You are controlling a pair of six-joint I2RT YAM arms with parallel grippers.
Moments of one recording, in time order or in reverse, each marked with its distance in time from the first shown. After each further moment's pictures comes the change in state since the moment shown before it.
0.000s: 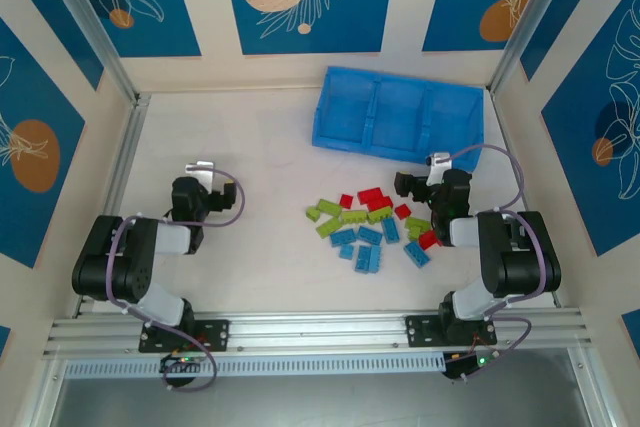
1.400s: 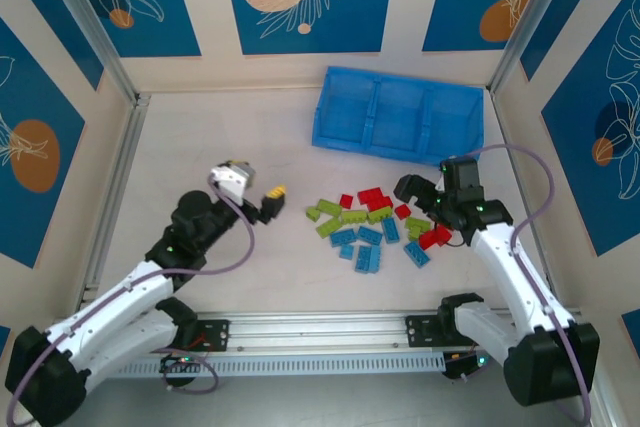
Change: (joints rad) left arm -0.568 -0.695 0.100 -0.474 0.074 -0.063; right arm 0.145 -0.538 0.365 -1.410 0.043 0.546
